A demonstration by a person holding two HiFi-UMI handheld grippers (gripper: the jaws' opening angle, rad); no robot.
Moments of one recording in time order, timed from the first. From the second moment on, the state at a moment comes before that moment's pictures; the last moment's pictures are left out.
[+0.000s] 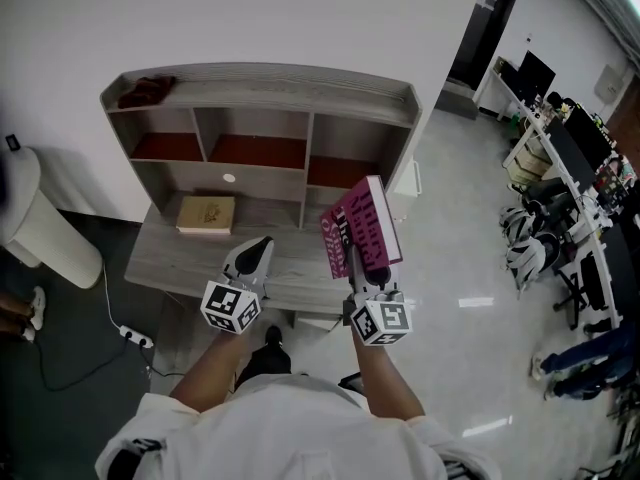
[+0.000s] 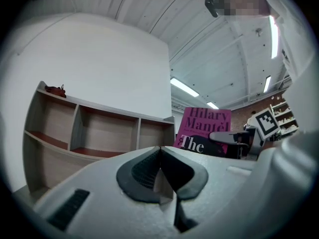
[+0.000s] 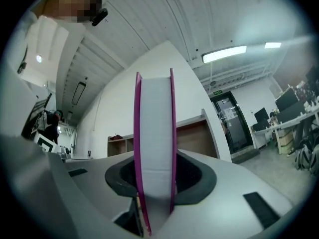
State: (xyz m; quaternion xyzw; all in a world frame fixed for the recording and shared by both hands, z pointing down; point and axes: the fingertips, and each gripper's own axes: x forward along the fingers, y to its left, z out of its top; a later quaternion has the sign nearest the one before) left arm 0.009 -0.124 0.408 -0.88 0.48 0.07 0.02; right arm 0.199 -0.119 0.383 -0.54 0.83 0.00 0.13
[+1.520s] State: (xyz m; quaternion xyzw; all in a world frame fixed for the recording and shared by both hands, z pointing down) left arm -0.047 -0.006 0.466 -0.90 0.43 0.01 -0.04; right arm 0.138 0.020 0.463 -0.60 0.80 0.04 -0.08
